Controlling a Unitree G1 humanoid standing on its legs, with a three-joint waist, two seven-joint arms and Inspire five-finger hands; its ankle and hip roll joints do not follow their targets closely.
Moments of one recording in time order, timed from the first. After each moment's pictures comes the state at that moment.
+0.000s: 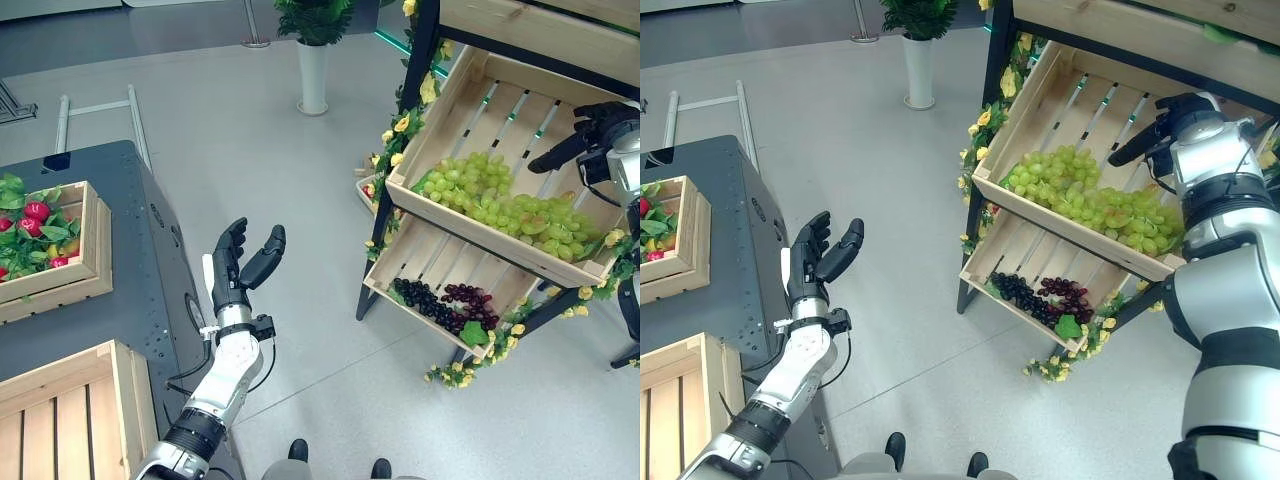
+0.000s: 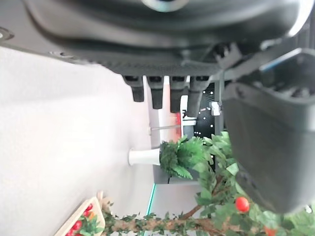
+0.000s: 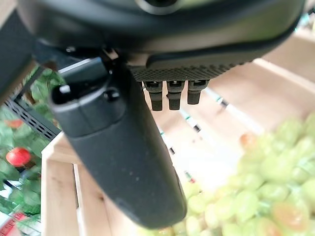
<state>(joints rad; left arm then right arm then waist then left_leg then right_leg) -0.21 0.40 -0.33 0.28 -0.37 -0.23 0.63 -1.41 -0.84 0.65 1.15 0.28 0.45 0.04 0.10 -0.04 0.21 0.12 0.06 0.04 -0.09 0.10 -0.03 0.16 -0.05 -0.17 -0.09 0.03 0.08</state>
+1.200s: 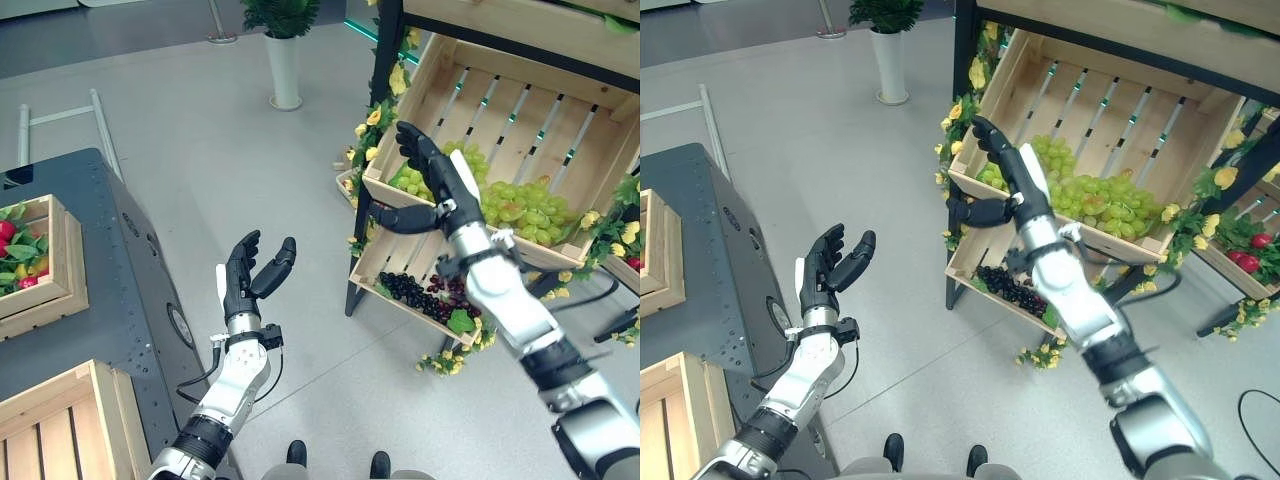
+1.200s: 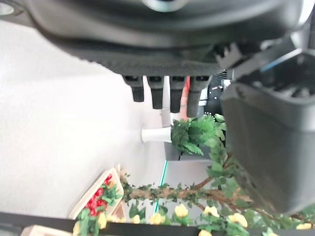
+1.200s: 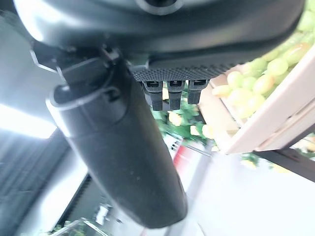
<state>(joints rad) -0.17 0.34 -0.34 0.30 -0.36 -0.24 0.63 -0.47 -0.51 0.39 0.04 0.14 -0.14 -0.28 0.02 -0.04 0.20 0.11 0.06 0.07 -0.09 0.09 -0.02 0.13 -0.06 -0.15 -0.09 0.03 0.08</state>
